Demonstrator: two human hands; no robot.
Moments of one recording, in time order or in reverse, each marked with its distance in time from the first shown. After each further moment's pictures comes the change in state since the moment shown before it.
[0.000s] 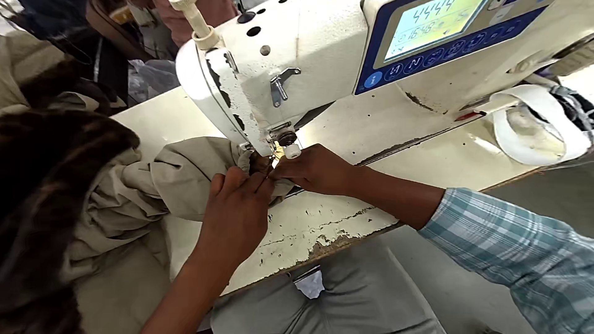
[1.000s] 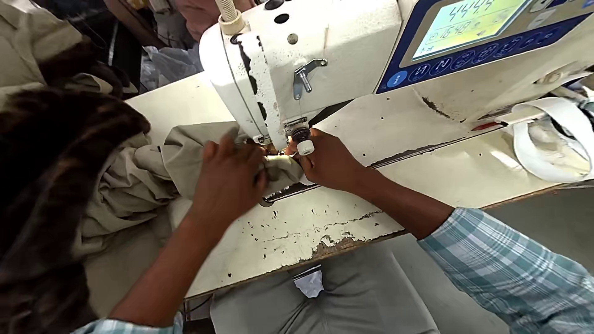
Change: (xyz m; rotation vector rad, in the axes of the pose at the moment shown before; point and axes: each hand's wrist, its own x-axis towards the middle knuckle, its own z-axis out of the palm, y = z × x) left_hand 0.019 -0.044 0.008 0.084 0.002 -0.058; right_hand 0.008 -0.001 0.002 -0.153 0.044 0.364
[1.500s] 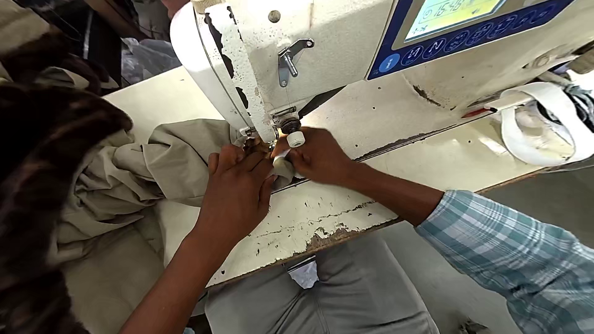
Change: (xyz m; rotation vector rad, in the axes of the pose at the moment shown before) left_hand -0.015 0.032 -0.001 -0.225 0.021 0.009; right_hand -0.002 -0.001 0.004 0.155 0.073 -0.039
